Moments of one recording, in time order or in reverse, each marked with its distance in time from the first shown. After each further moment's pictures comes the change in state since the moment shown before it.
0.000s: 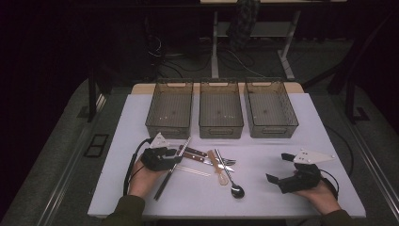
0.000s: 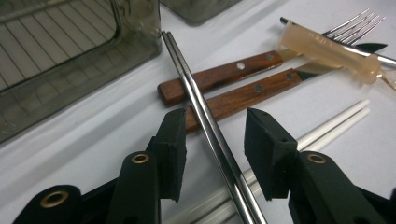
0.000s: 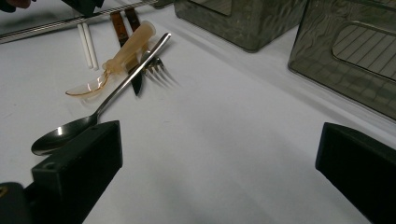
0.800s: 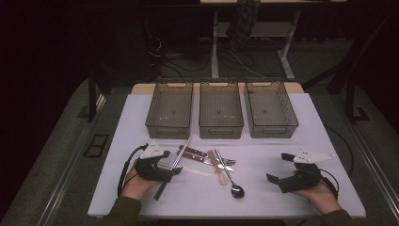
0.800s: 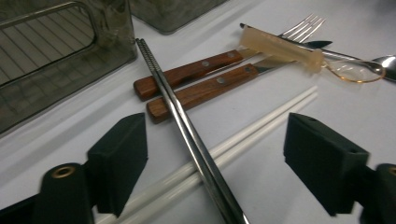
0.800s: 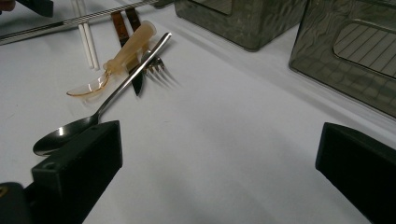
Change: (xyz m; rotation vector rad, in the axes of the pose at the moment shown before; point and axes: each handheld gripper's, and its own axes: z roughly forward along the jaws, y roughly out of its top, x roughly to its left) left arm -0.008 -0.015 -0.022 -0.082 -0.048 0.055; right arm -0.001 0.001 0.000 0.005 0.010 0.007
